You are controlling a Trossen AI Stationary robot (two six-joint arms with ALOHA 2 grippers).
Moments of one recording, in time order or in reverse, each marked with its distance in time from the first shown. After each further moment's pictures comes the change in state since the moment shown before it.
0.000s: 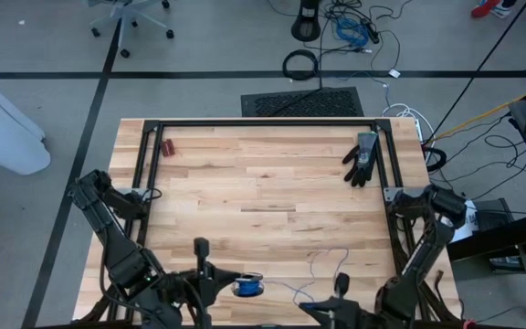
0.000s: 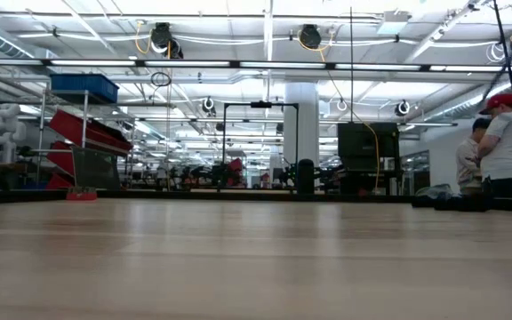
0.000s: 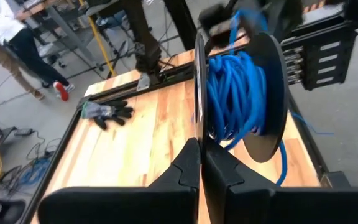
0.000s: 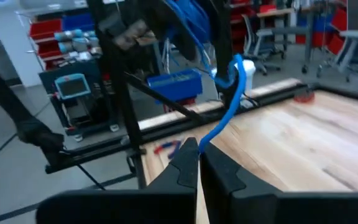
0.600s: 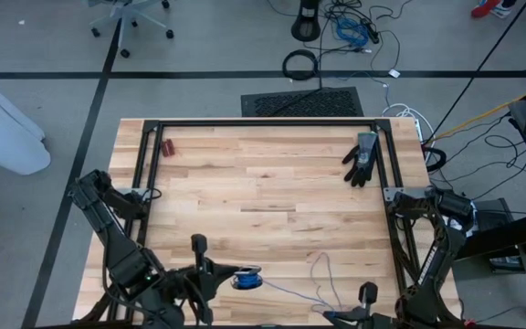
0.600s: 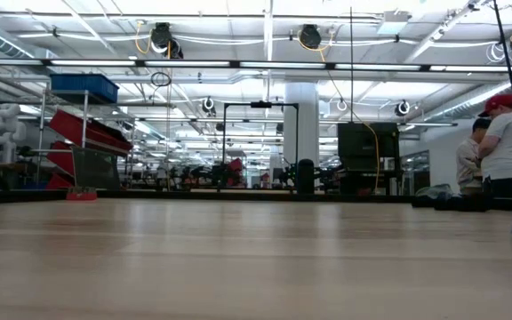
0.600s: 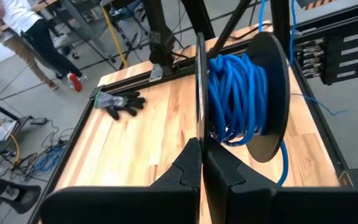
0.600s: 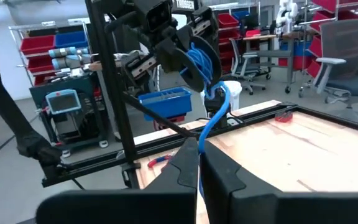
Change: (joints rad) left arm 0.006 0.000 0.000 -0.070 -0.036 -0.066; right arm 0.119 0.001 0.000 0.306 0.198 -0.330
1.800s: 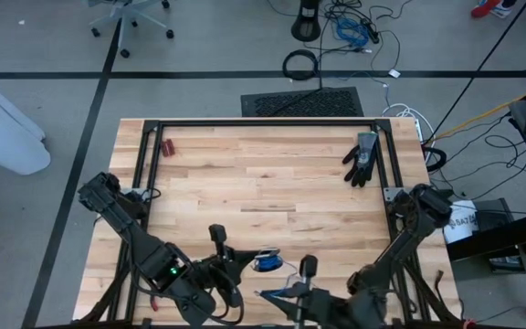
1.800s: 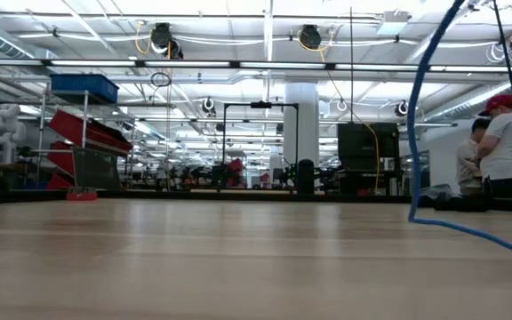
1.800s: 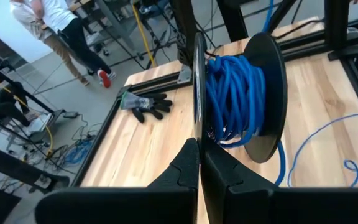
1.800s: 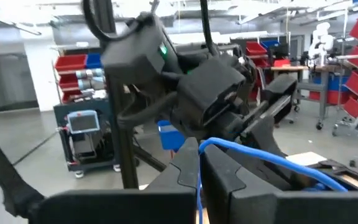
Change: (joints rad) left arm 0.116 0.064 0.000 0.123 -0.047 0.105; right arm -0.344 0.061 0.236 0.054 -0.468 -0.247
